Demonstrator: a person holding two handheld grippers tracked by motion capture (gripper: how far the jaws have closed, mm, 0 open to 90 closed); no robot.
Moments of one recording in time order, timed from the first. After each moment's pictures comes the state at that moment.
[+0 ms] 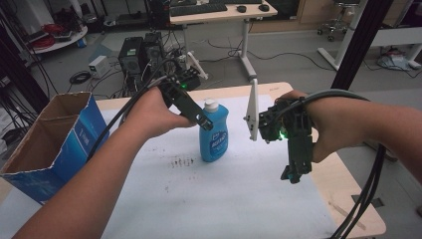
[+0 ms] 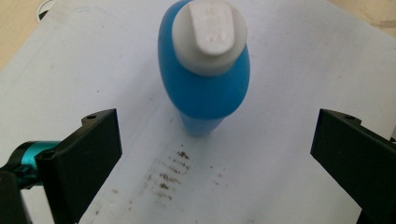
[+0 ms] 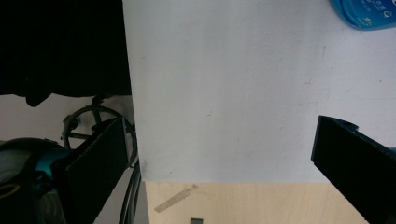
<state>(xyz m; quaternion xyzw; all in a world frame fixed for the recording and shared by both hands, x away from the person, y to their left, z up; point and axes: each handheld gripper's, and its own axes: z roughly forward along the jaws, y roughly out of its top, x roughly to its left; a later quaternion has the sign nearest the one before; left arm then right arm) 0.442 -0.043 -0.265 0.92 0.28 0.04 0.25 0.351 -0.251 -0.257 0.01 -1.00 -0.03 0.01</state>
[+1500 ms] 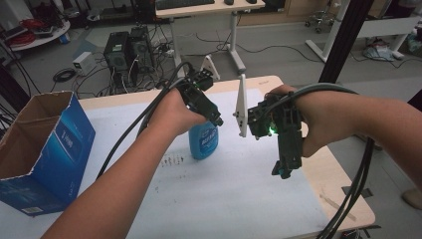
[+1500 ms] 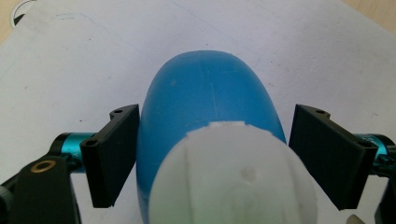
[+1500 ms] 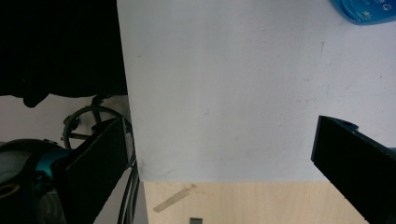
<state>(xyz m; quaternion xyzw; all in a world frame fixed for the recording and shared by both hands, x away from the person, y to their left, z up) 0.474 -0.094 -0.301 0.92 0.31 0.05 0.23 0.355 -0.252 -0.261 0.00 -1.00 -0.03 0.01</state>
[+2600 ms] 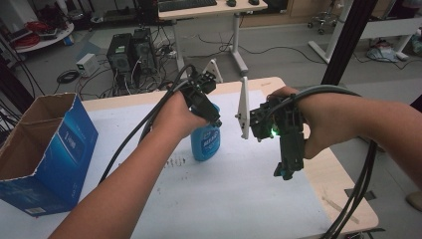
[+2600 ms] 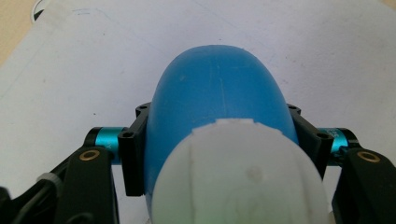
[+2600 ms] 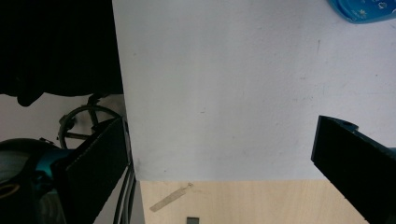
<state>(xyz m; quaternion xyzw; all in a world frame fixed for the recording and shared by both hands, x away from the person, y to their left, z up) 0.470 -0.098 -0.302 0.92 0.31 0.08 0.20 0.356 -0.253 -0.262 0.00 -1.00 -0.03 0.01</state>
